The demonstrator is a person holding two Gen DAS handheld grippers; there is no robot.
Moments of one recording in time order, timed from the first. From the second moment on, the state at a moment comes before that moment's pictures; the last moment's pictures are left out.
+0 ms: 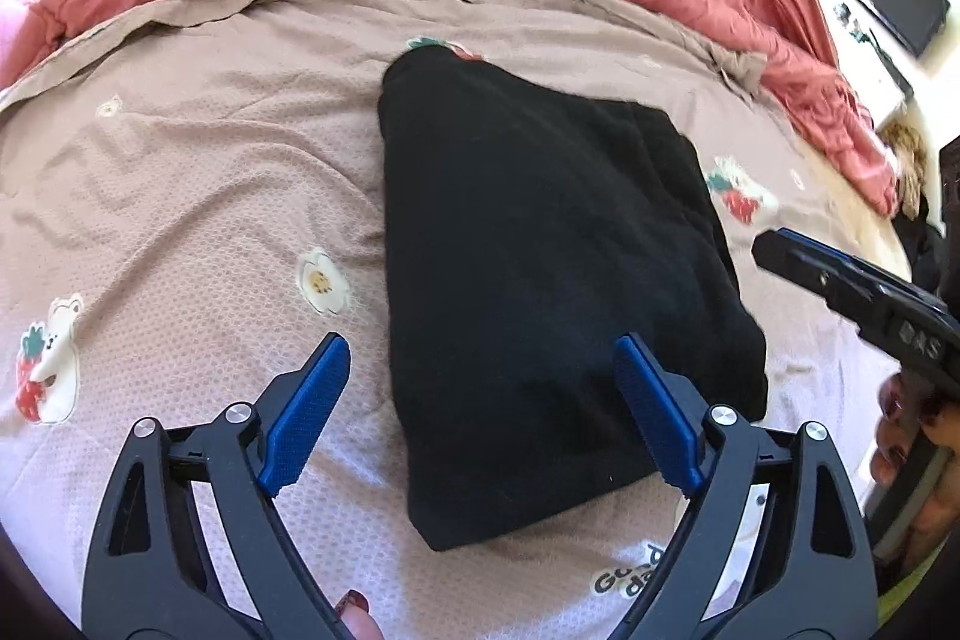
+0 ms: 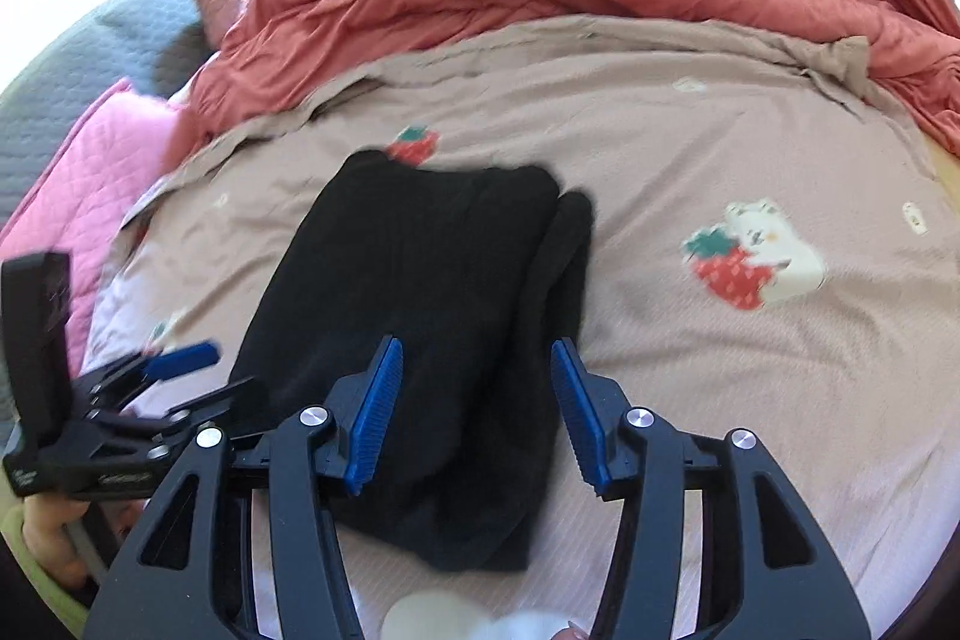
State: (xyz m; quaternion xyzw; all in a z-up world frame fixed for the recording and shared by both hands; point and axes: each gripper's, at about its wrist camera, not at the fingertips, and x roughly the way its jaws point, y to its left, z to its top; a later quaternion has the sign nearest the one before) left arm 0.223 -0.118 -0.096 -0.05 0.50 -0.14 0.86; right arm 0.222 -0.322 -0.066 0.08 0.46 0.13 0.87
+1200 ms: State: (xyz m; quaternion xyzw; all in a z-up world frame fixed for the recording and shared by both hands) left arm 0.207 -0.113 -0.127 -0.05 0.53 -0.12 0.84; right arm 0.204 -0.289 -0.115 0.00 0.51 0.12 0.85
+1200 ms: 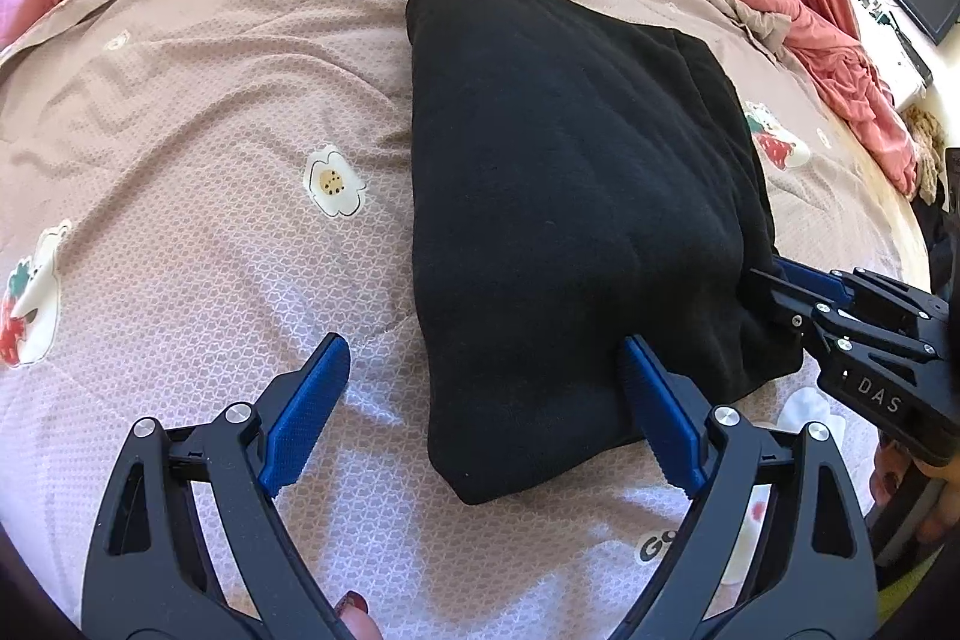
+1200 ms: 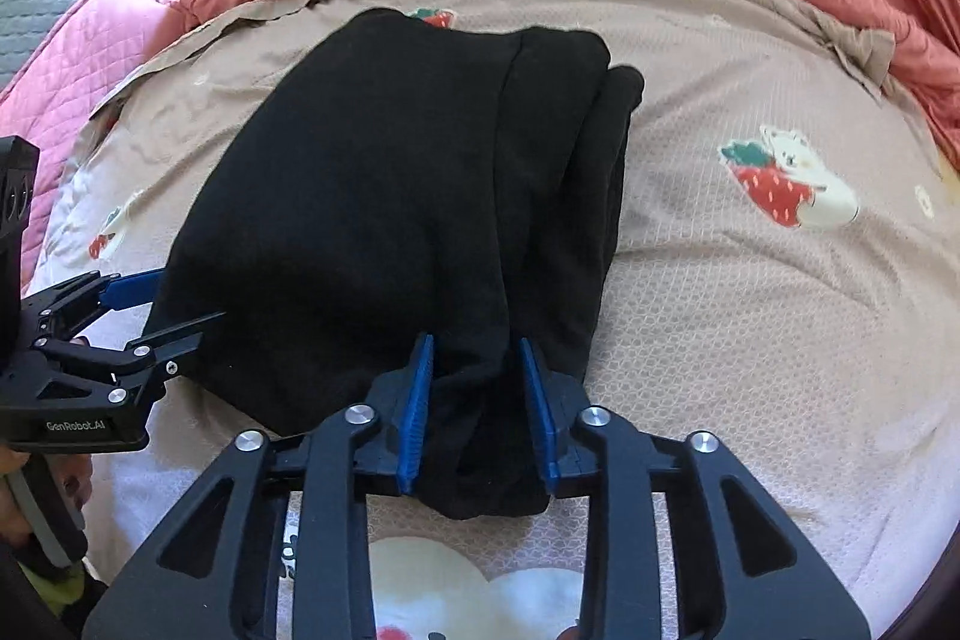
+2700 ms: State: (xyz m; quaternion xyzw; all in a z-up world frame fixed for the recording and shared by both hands) left arm 0.253 -0.097 -0.113 -0.07 0.52 -0.12 0.84; right arm 0.243 -0.342 -0.113 0.14 0.47 0.11 0.86
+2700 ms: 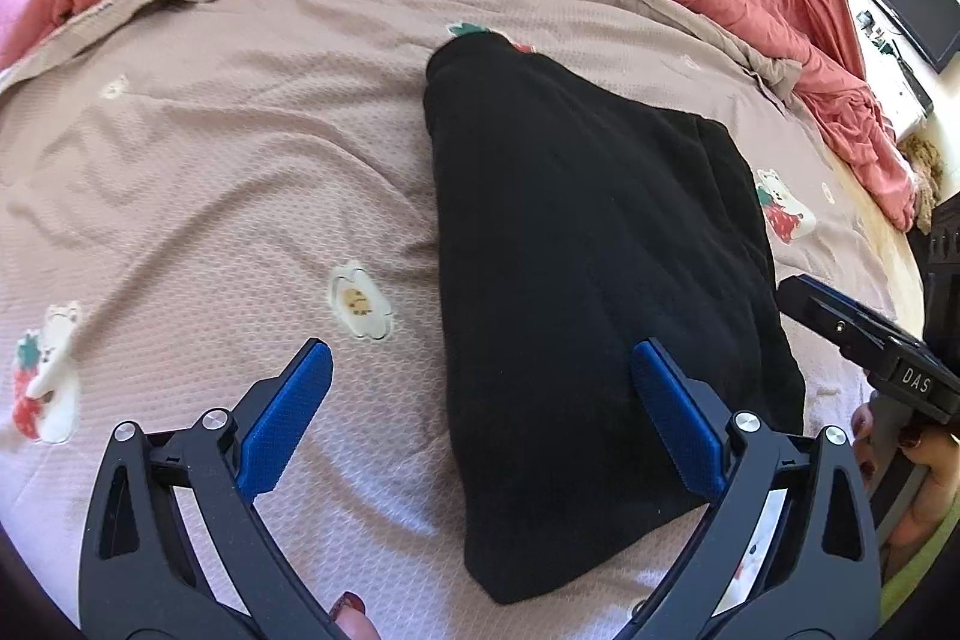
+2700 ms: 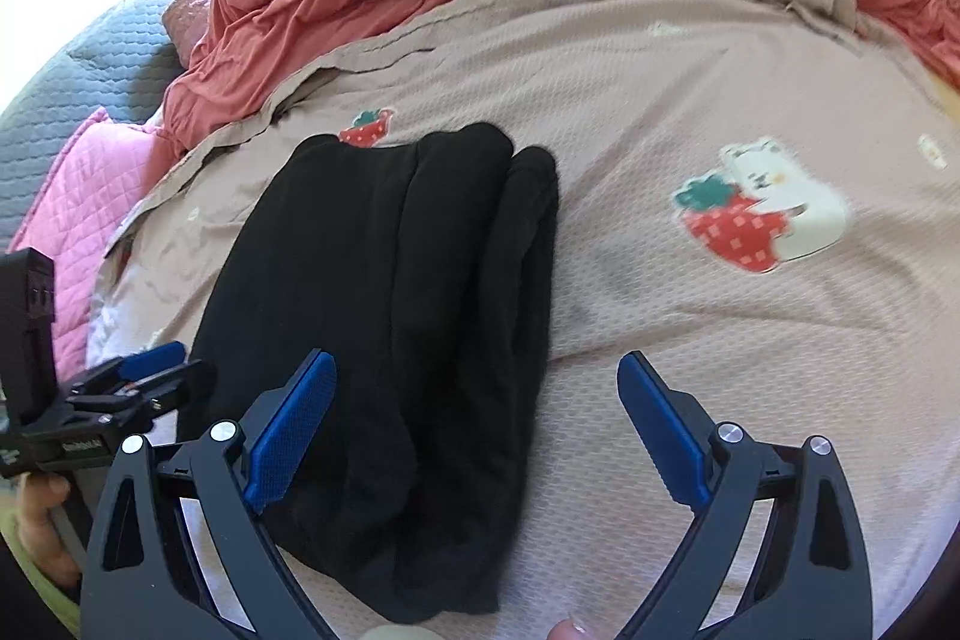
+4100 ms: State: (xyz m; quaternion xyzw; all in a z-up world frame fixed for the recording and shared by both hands) left arm 0.263 -0.078 -0.098 -0.14 0.51 -0.17 0.83; right arm 0.261 -0.281 -0.115 0.16 0.47 0.26 0.83
